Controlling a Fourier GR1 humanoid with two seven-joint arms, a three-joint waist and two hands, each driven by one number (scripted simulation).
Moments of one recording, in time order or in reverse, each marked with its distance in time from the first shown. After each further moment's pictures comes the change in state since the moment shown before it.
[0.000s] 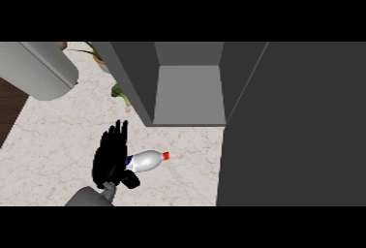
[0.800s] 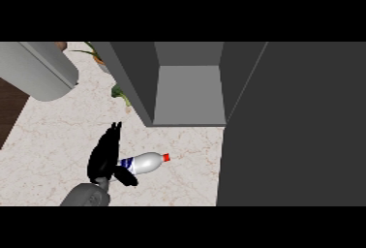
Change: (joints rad) left arm -0.008 -0.074 0.214 0.215 0.134 0.039 -0.271; right arm -0.008 -0.003 0.006 0.030 -0.010 -0.007 -0.010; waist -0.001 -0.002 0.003
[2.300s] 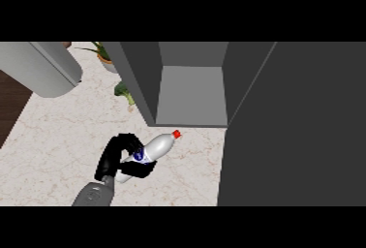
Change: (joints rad) left arm 0.025 -0.144 0.204 -0.013 0.365 -0.062 -0.373; right arm 0.009 0.002 0.008 0.042 0.007 -0.001 -0.035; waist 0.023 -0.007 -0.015
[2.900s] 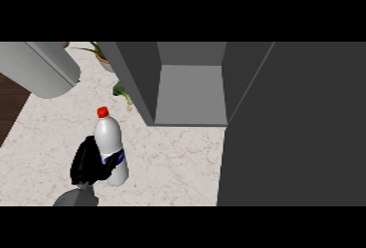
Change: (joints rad) left arm 0.058 -0.032 0.265 -0.026 0.791 -0.480 -0.344; right arm -0.005 -0.006 0.001 0.002 0.000 0.008 -0.004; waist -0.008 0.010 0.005
